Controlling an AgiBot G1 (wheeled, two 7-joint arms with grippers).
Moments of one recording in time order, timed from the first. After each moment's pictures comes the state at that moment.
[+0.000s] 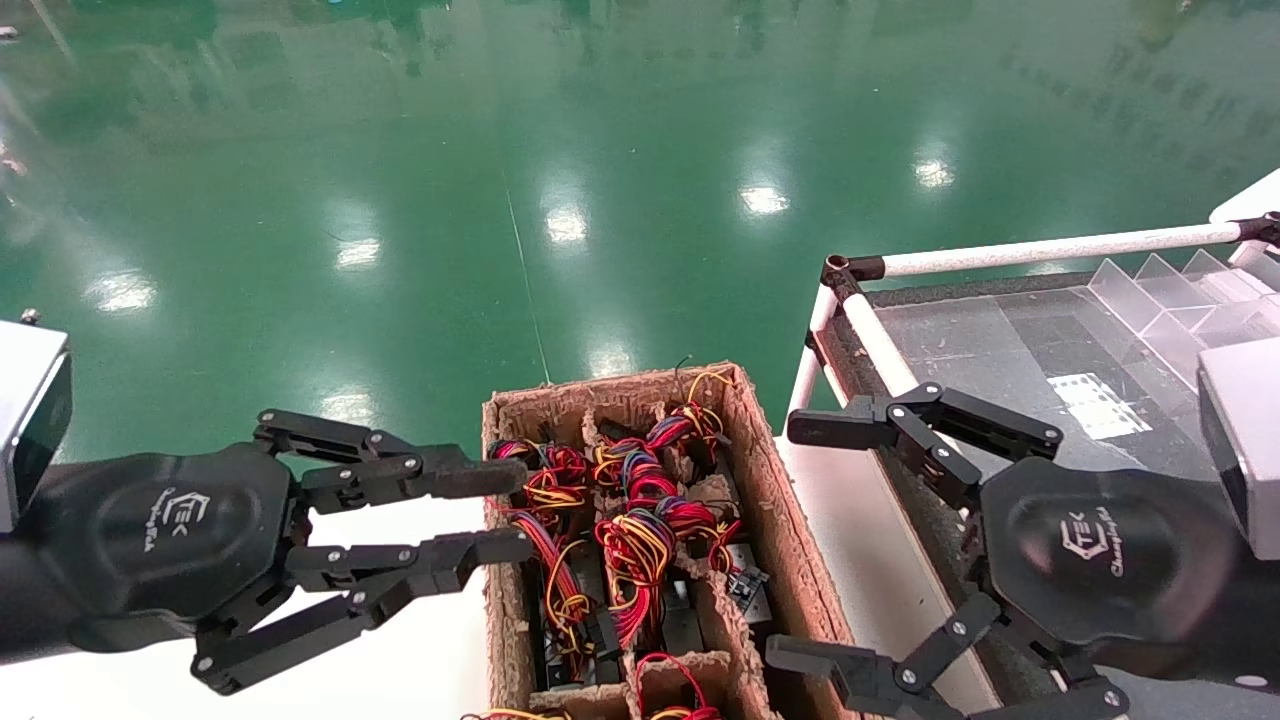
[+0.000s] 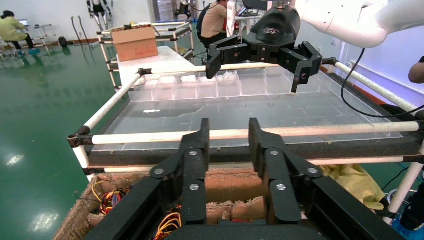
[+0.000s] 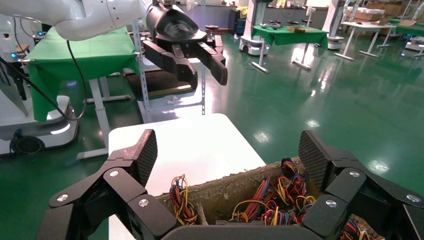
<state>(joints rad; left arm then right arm) -1.10 0.58 0.37 -1.27 0.67 1.46 -0.14 1.08 -0.61 -0.28 1.28 -0.73 -1.49 0.18</state>
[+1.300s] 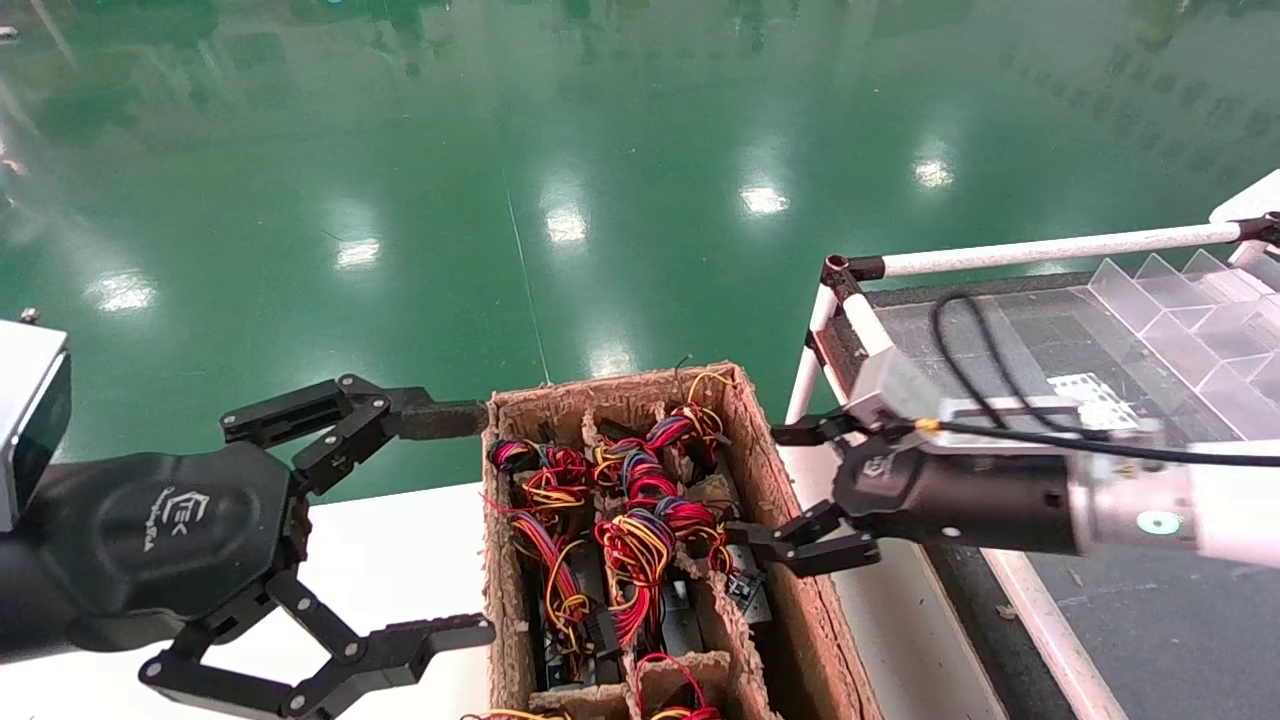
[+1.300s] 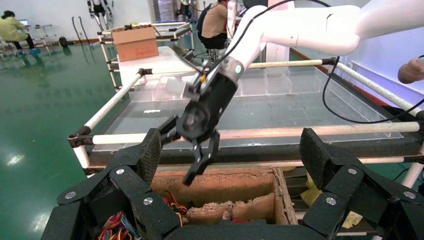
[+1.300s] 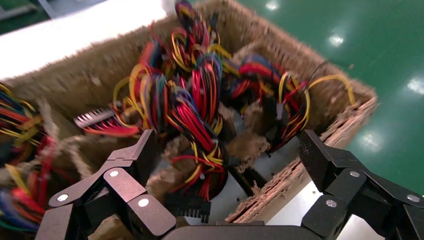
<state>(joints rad) -1.10 0.58 0.37 -1.27 0.67 1.46 -0.14 1.33 -0.88 -0.55 0.90 -1.26 -1.31 0.24</state>
